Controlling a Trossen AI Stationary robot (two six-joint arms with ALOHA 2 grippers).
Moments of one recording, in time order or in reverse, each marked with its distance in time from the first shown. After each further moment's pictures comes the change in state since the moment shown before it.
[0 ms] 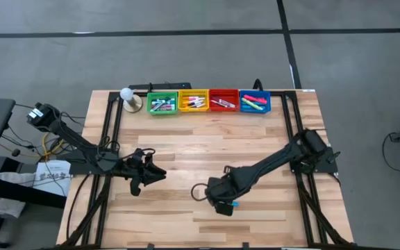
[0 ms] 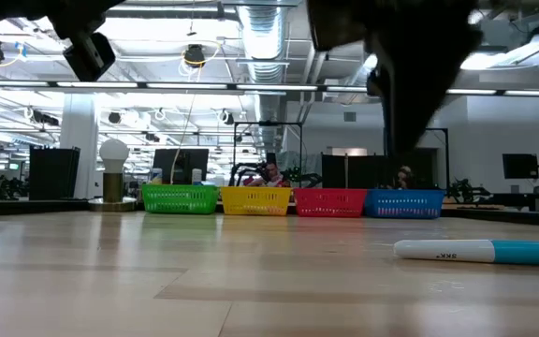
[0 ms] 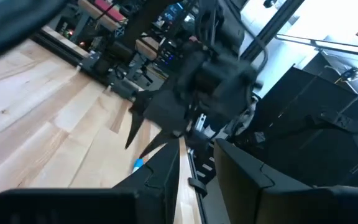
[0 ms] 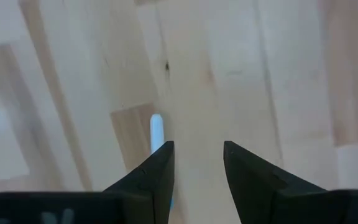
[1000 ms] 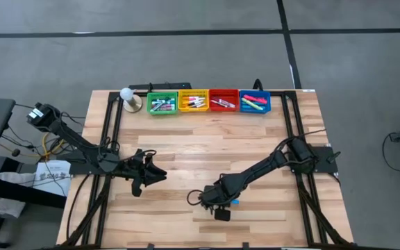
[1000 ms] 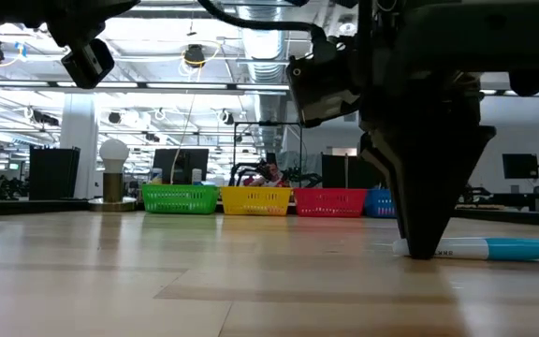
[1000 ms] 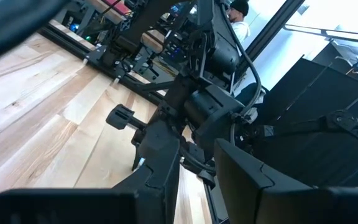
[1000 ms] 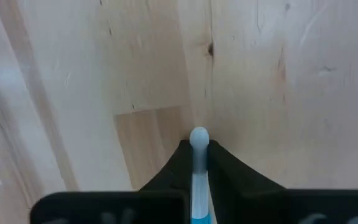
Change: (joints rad) left arm -0.001 0.010 -0.001 -0.035 -0.002 -0.001; right arm -0.010 0.193 0.003 0.079 -0.115 -0.079
